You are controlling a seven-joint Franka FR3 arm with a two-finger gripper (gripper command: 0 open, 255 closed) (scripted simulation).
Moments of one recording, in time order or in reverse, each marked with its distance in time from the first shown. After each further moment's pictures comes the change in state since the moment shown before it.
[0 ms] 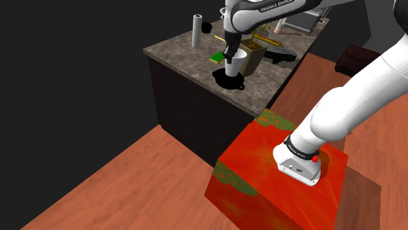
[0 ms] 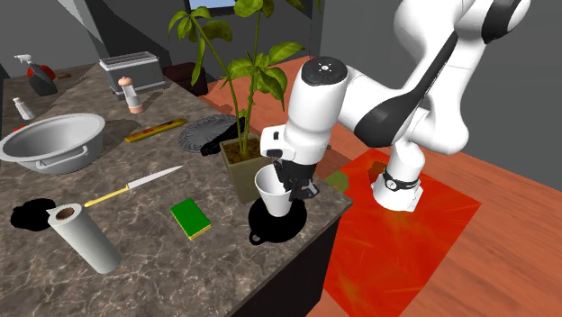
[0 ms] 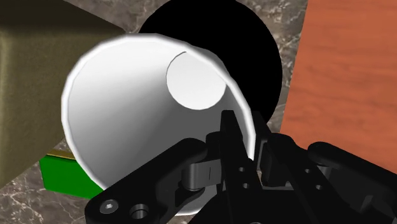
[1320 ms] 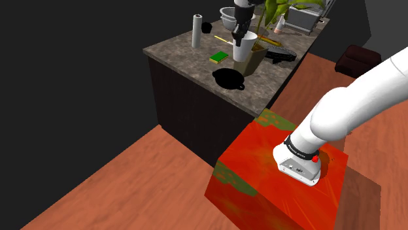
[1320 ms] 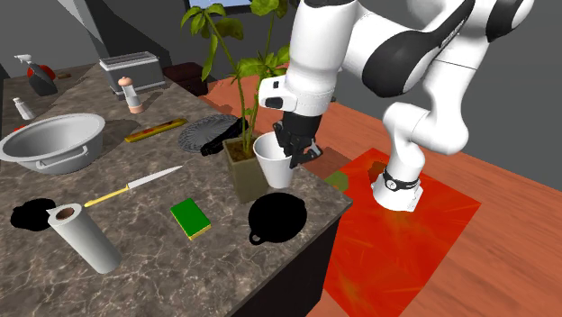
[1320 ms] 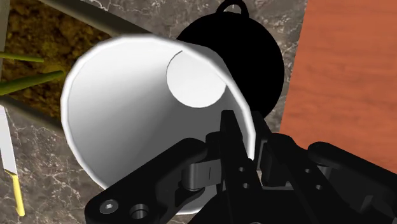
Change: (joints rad) arm -0.008 -0.094 -0.013 0.140 0.013 -0.222 -0.077
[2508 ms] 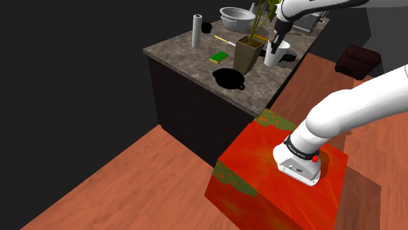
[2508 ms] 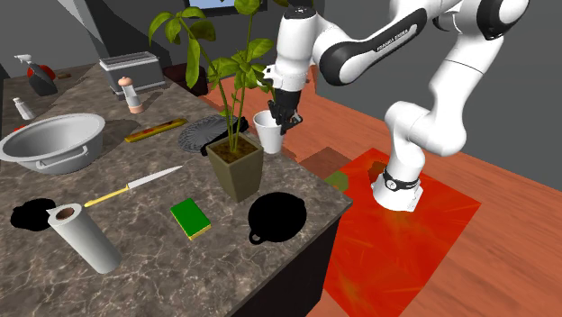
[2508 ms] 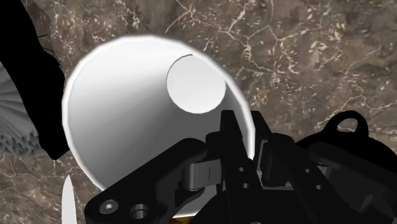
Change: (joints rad) arm -0.178 -0.170 -0.280 -0.265 -0.136 0.186 -0.344
